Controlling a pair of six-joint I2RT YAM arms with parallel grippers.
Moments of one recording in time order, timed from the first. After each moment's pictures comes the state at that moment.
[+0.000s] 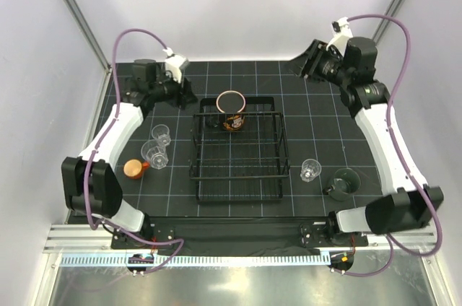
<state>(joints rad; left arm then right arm) -0.18 1.54 1.30 -0.37 0.55 0.20 0.13 1.33 1.45 -0.36 -0.47 0.49</state>
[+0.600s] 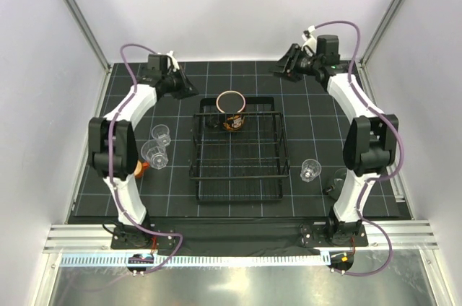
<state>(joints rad) -0.15 1.89 1.52 -0.34 0.42 -0.52 0.09 1.89 1.64 -0.24 -0.70 0.62</state>
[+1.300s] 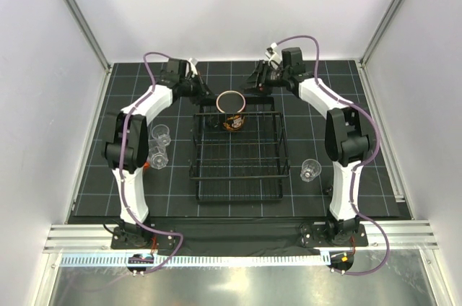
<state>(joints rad) -0.25 2.03 1.57 -0.30 0.52 -0.68 0.26 2.08 1.67 -0.16 -0.82 0.70</state>
